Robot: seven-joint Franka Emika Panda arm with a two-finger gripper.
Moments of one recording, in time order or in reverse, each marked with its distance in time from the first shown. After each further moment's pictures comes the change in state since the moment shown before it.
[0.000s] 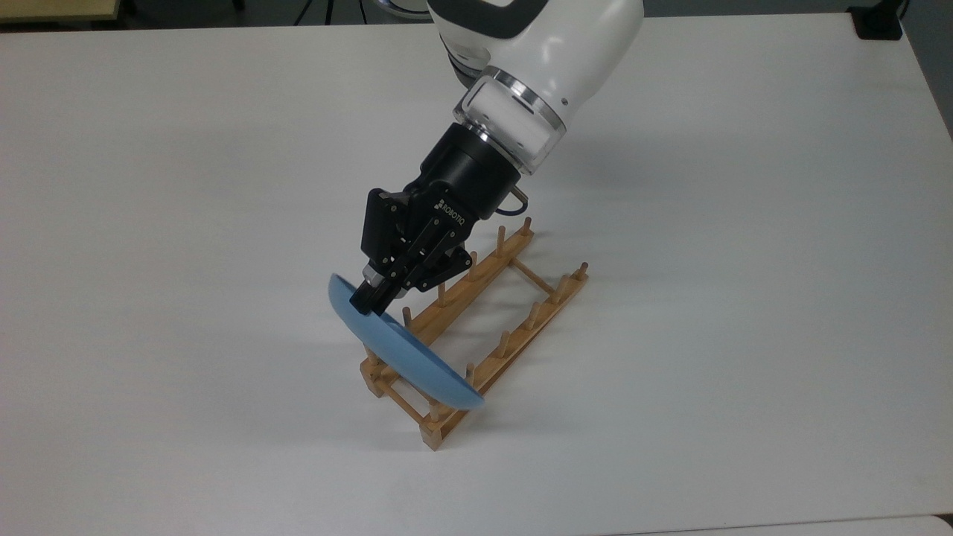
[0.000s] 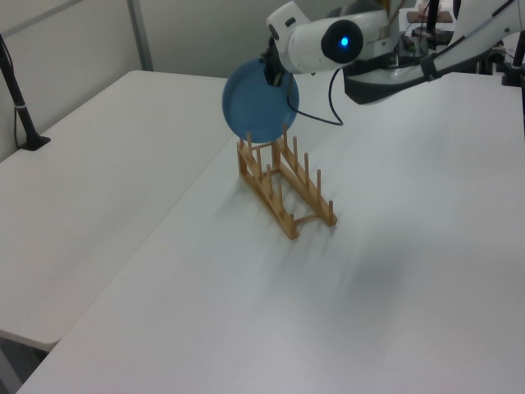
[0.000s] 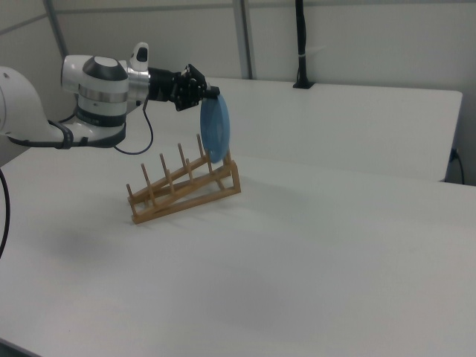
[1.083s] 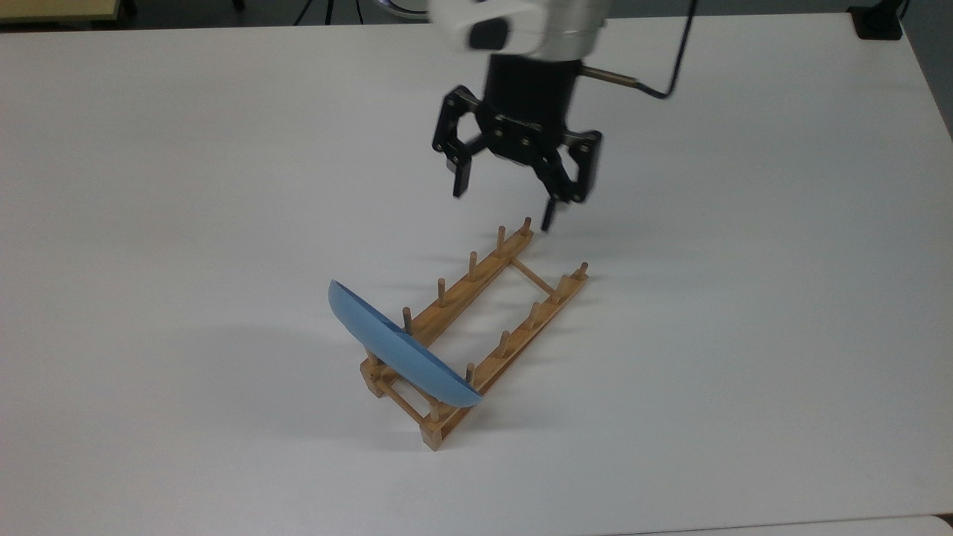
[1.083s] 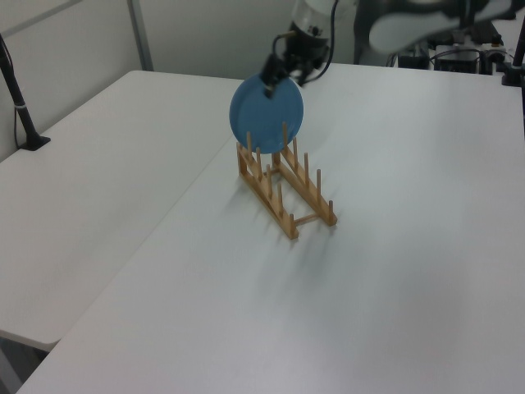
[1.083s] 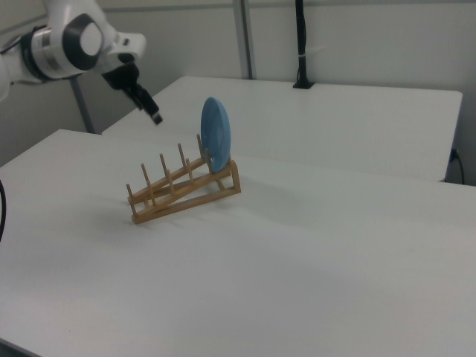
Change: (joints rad) arm -0.323 -0.204 0.499 0.006 0.928 -0.372 0.286
